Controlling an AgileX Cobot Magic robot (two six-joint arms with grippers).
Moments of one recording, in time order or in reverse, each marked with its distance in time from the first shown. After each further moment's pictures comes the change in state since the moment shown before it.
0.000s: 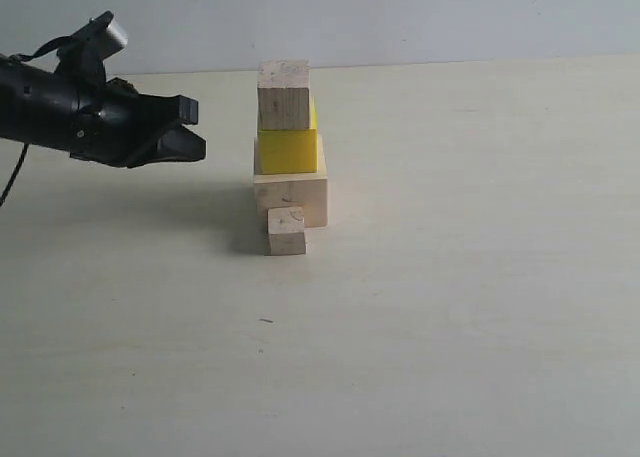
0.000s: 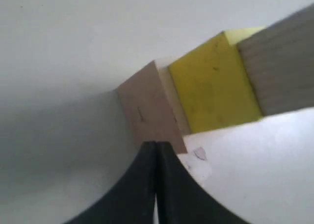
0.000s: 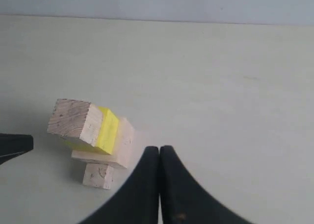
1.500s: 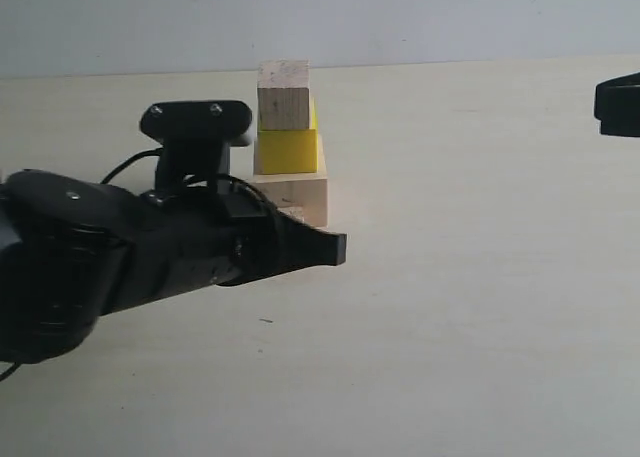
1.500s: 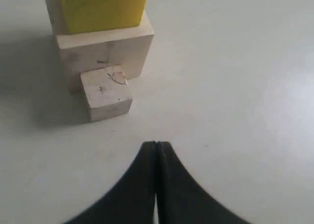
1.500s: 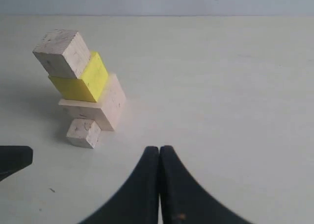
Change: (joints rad) left arm -0.779 -0.173 0.200 -0.410 -0.866 0.060; right arm 0.000 -0.628 0.870 -0.030 -0.466 0.000
